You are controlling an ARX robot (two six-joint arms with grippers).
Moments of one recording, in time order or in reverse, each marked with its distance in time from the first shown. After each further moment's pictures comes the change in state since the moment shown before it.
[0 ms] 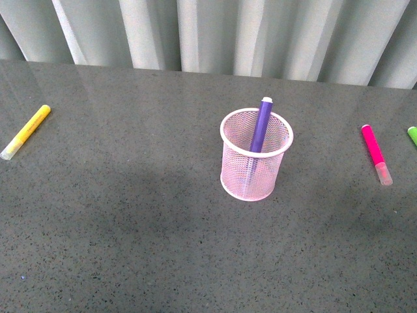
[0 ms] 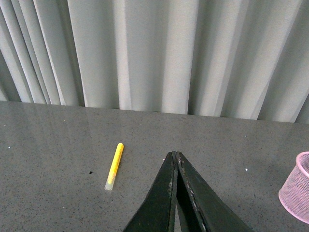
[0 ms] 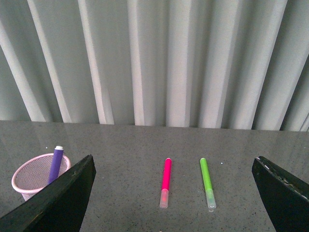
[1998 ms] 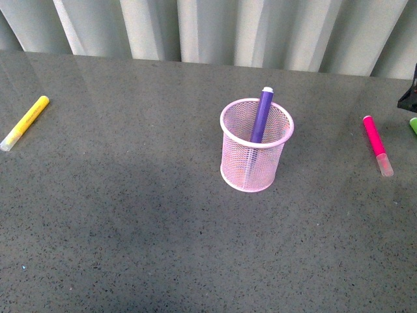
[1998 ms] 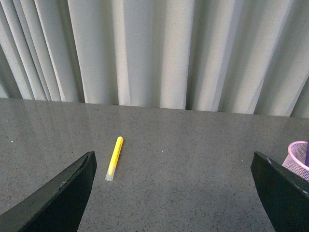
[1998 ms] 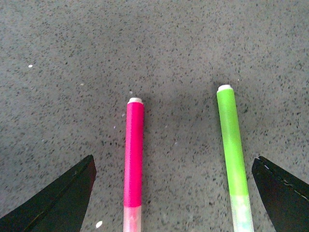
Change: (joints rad) left arm 0.000 -0.321 0.000 -0.327 0.003 0.000; right arm -0.121 1.950 0.970 0.179 -0.074 0.063
